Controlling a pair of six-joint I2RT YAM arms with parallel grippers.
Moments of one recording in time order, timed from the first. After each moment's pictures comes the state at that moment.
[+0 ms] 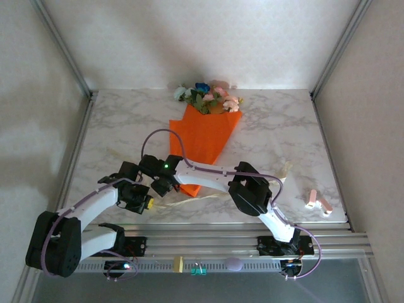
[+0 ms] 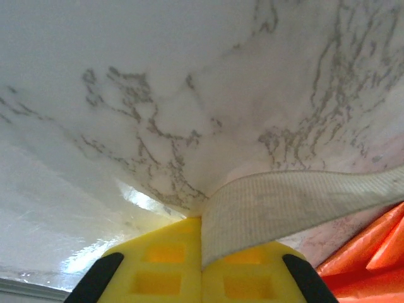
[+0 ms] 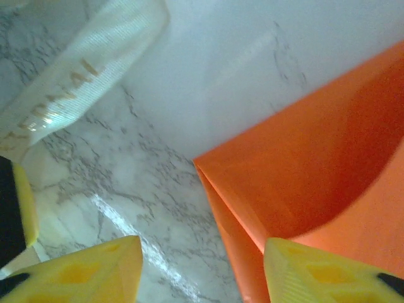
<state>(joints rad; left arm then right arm) -0.19 1.16 0.44 -0.65 0.34 -1.47 1.20 2.23 1.87 -0.89 0.18 0.25</state>
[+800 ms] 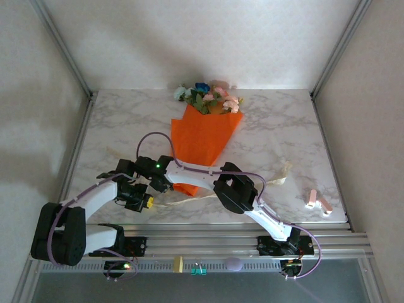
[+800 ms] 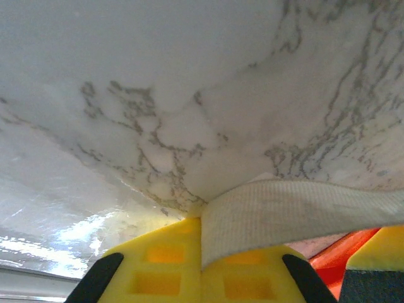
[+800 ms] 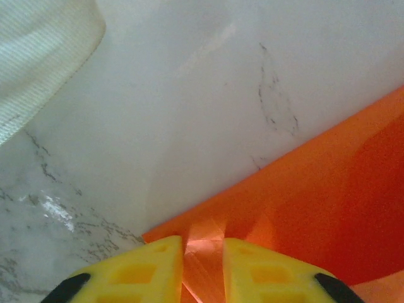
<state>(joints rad) -0.13 1.24 0.47 -0.67 0.43 -1.44 1.19 2.41 2.03 -0.95 0.29 0.19</state>
